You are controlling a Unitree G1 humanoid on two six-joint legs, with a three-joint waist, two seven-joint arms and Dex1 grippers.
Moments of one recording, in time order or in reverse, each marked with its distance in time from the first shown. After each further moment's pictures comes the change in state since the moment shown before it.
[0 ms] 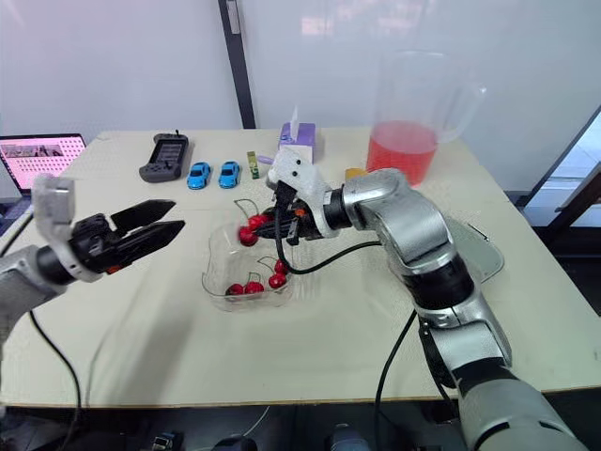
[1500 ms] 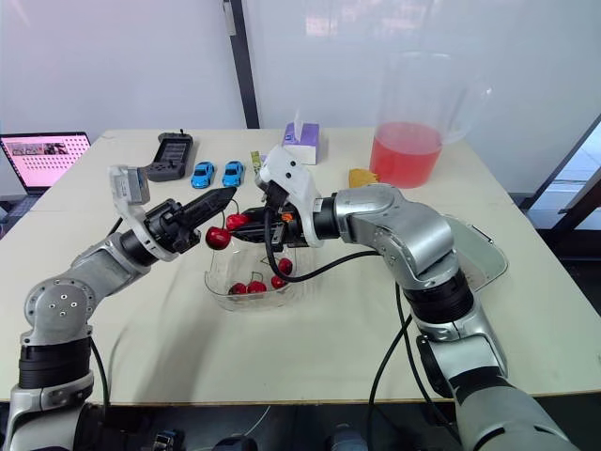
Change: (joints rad) left arm -0.154 -0.272 -0.134 0.049 -0.119 0.039 0.212; right arm 0.036 0.025 -0.004 -0.033 0.199 0.024 -0.232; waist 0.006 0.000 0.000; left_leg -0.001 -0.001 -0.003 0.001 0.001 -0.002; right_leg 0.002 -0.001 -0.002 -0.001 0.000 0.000
